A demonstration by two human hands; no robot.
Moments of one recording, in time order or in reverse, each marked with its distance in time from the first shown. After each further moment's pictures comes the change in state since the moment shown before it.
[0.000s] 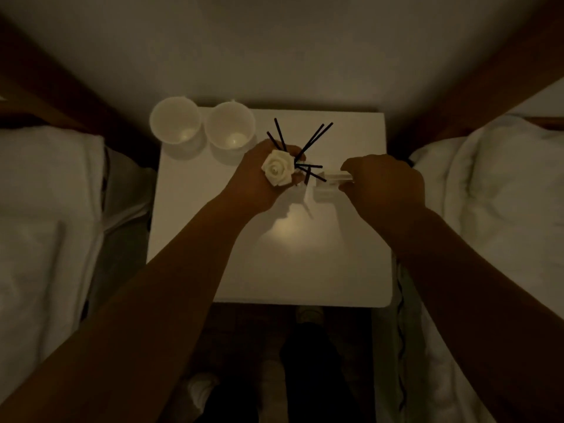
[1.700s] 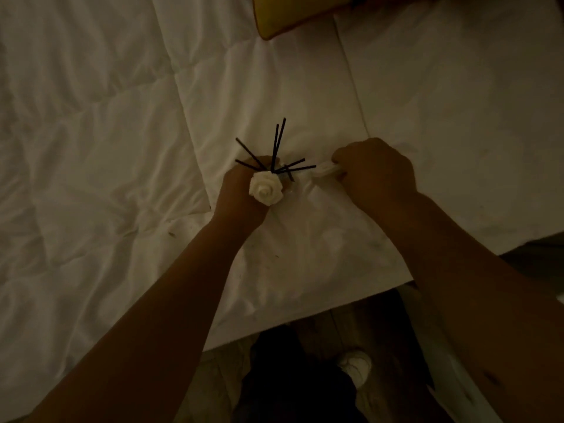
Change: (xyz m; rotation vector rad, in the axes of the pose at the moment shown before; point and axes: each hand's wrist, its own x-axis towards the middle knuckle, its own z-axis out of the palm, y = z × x) left_hand -0.549 -0.260 -0.315 -0.191 1.205 -0.773; right_hand -0.109 -0.685 0.162 -0.281 -0.193 -1.202
